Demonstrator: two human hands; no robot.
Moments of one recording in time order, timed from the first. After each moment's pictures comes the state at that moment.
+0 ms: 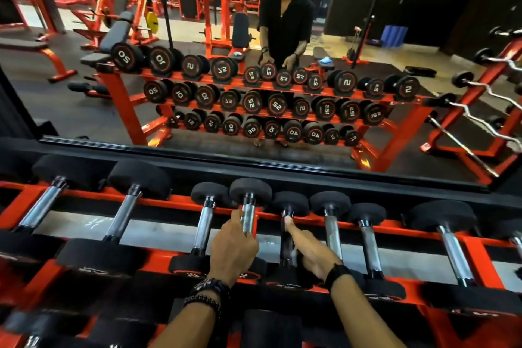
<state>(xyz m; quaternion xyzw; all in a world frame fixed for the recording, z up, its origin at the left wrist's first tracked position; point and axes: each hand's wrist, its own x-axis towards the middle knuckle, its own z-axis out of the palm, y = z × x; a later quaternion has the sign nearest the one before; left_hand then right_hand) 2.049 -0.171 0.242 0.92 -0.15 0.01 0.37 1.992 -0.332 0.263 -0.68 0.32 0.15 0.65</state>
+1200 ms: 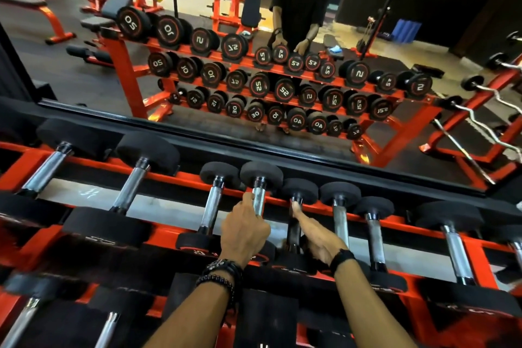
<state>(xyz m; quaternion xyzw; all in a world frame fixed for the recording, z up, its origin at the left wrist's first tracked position) 2.047 -0.171 0.240 0.92 -0.14 0.02 0.37 2.002 -0.337 0.257 -0.70 0.32 0.16 0.62</state>
